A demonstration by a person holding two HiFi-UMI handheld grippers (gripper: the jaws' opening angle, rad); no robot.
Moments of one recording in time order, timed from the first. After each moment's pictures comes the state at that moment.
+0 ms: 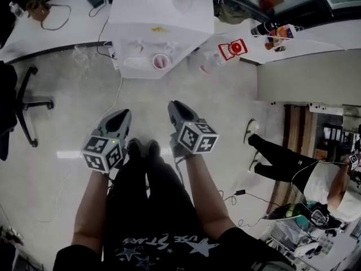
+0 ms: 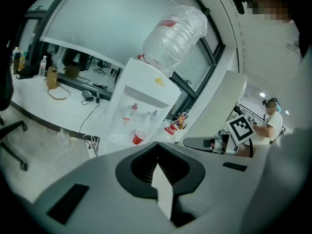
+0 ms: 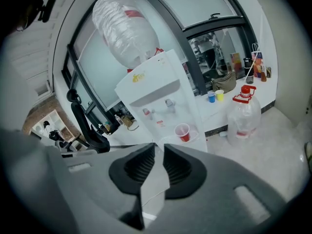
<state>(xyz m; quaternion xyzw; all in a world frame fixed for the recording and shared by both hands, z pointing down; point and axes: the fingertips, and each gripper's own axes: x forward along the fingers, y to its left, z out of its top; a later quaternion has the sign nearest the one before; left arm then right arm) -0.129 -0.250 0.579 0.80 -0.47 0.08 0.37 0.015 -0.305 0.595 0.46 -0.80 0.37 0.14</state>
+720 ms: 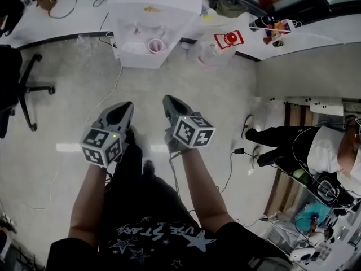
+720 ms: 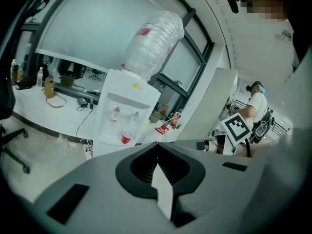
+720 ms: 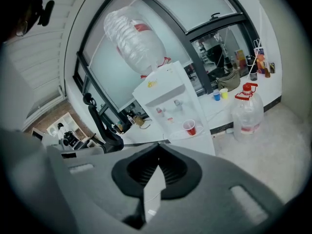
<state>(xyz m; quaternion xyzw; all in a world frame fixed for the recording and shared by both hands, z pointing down) -0.068 -0.183 0.530 0.82 -0.47 0.08 0.32 0.040 -0.233 0.559 0.41 -0.82 0.38 0.11</state>
